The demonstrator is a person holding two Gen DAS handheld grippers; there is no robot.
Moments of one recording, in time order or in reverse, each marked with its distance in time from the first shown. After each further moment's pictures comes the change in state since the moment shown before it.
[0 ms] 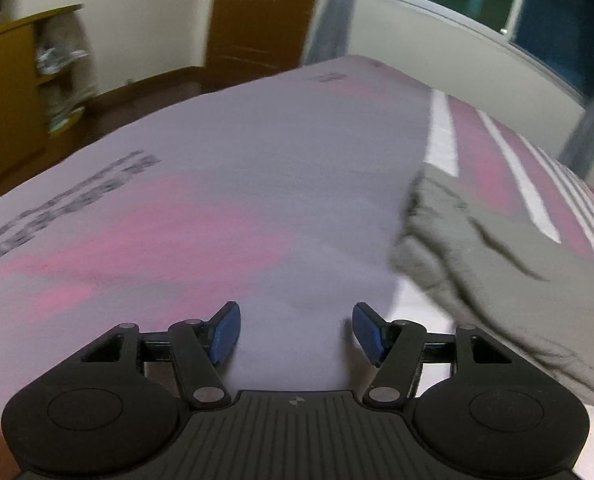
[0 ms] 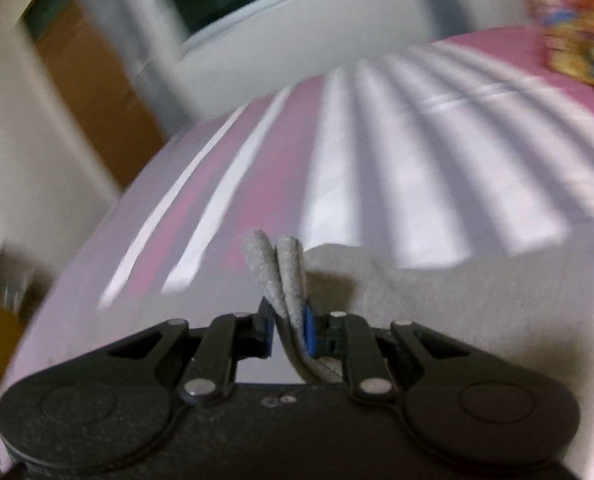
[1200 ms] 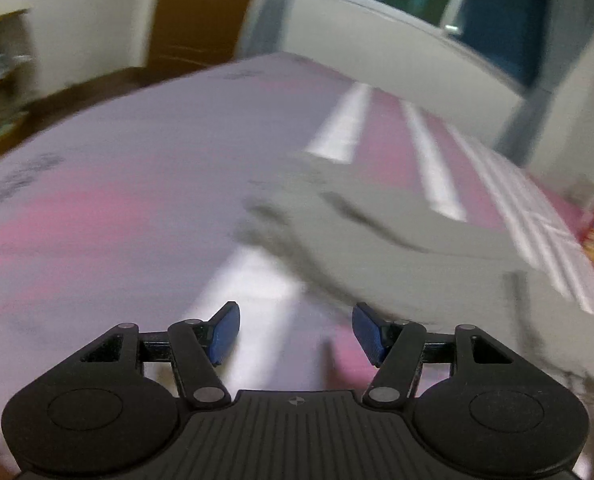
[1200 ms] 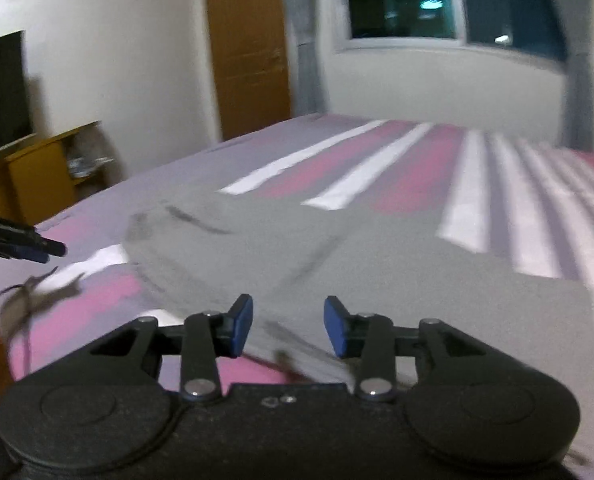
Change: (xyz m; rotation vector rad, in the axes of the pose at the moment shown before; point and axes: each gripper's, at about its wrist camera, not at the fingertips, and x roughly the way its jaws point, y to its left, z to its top) left arm -0.030 -0.105 -0.016 0.073 0.013 -0.227; right arm -0.077 0.046 -0.092 -0.395 -0.132 0.052
